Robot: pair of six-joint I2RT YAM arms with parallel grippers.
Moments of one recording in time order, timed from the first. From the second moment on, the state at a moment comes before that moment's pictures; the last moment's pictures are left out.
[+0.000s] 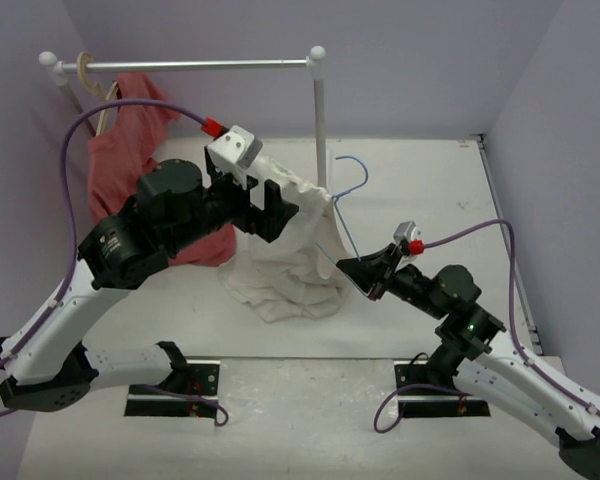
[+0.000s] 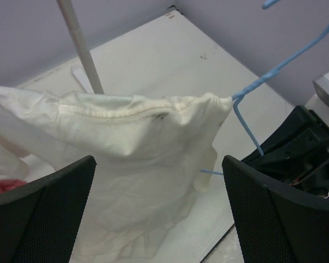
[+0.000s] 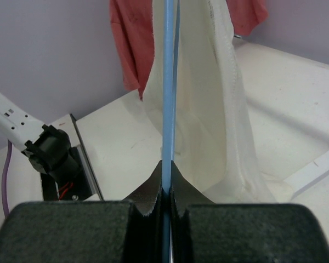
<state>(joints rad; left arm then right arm) -0.91 1.14 1.67 -0.76 -0.14 -0.17 0.79 0.56 0.50 0.15 -0.23 0.28</state>
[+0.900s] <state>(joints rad) -0.91 1.10 1.51 -0.71 0.22 0.88 0.77 0.44 0.43 0.10 -0.33 0.22</state>
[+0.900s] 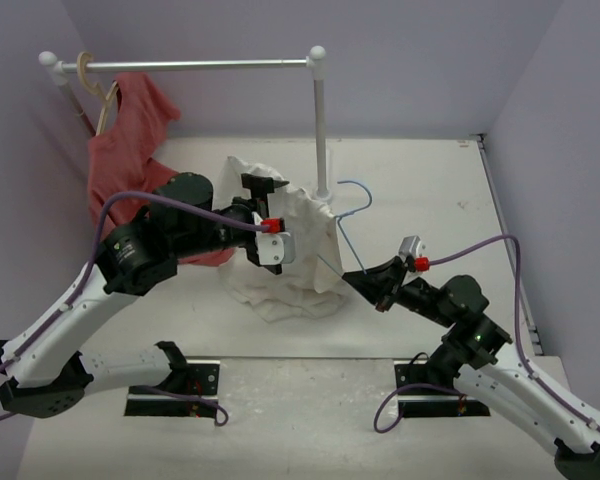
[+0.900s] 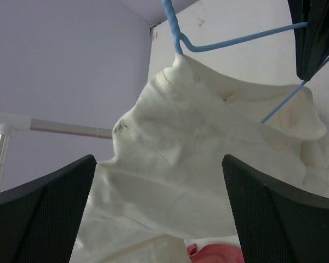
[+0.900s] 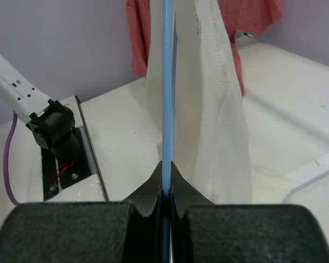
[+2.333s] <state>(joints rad) -0.93 1.05 1.34 -0.67 0.14 0.66 0.76 0.52 0.52 0.08 -0.37 0.17</state>
